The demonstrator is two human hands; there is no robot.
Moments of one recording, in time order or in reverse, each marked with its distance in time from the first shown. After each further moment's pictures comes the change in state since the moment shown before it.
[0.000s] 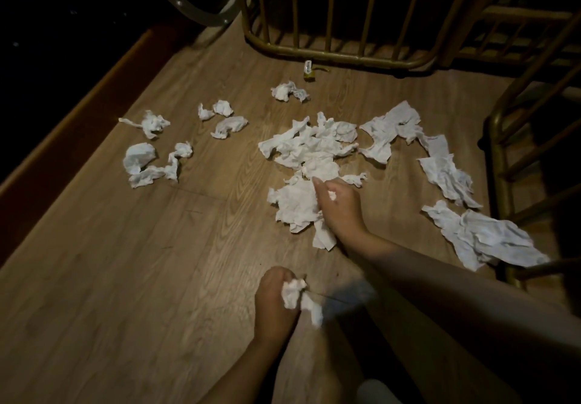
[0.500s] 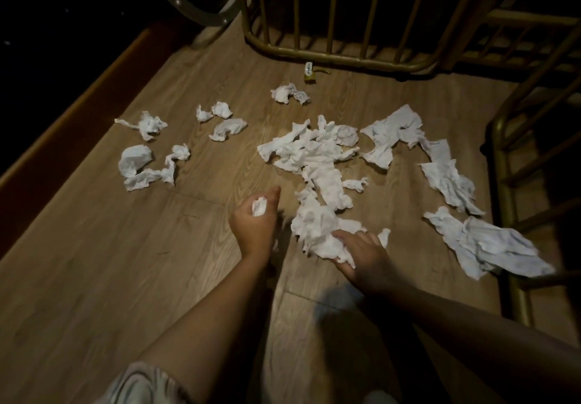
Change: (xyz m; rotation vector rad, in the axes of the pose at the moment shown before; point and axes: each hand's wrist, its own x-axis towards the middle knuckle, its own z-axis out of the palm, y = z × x) left_hand 0.129 0.065 -0.025 -0.324 0.401 -0.145; right_hand -0.059 0.088 -0.041 -0.651 -0.280 -0.435
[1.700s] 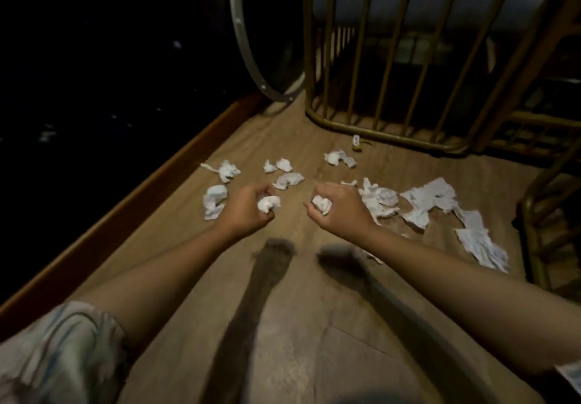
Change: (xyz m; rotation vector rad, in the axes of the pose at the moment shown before) left_hand 0.083 0.114 -0.132 0.742 -0.403 0.466; right_hand 0.160 -0.164 -0.128 0.223 0.180 -0.222
